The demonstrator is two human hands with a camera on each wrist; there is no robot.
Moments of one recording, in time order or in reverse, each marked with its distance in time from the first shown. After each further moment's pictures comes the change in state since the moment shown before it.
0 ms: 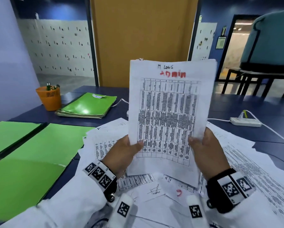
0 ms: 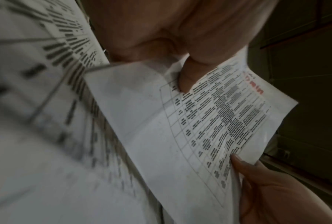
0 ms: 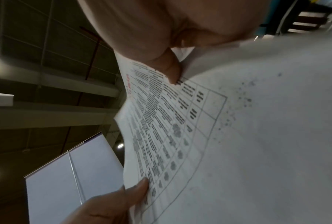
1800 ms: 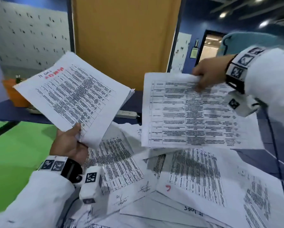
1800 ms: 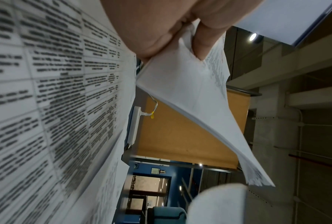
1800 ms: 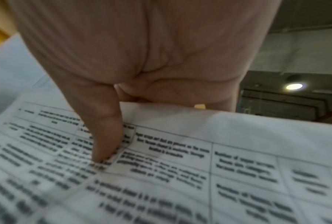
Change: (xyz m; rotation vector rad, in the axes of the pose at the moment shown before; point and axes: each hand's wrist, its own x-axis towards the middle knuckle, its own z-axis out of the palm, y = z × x) left_hand 0.049 -0.029 -0.100 -1.178 0.316 -0.045; right_hand 0.132 -0.175 -0.080 -1.427 -0.421 -0.286
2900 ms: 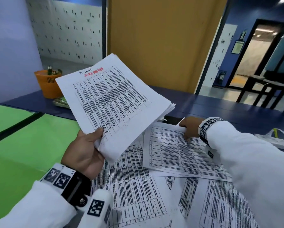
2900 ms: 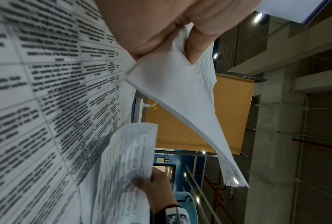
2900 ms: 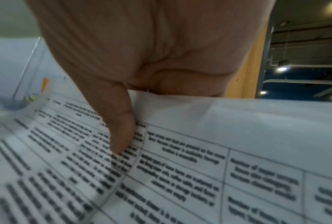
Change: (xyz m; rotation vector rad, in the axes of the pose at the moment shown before) left_hand -0.009 -0.009 0.017 0.254 0.045 0.127; right_hand 0.190 -0.092 0.204 0.097 -0.178 -0.236
